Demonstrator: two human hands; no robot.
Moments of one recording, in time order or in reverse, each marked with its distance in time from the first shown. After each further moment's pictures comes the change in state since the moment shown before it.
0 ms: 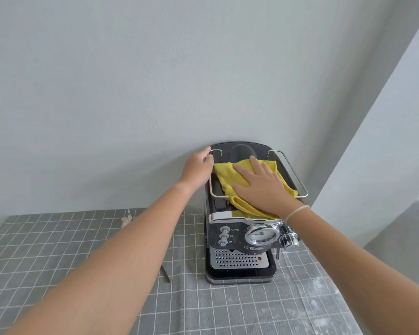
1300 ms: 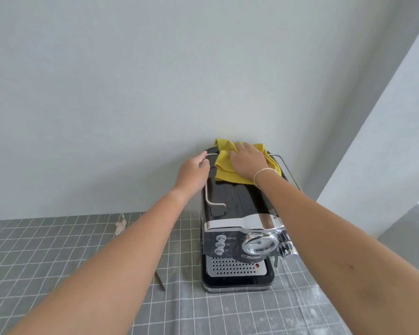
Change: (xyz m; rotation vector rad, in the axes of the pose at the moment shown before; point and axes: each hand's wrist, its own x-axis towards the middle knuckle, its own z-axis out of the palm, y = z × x) left_hand 0.005 -0.005 0.004 -0.020 0.028 -0.017; right_hand 0.109 0.008 -0.002 0.115 0.067 0.093
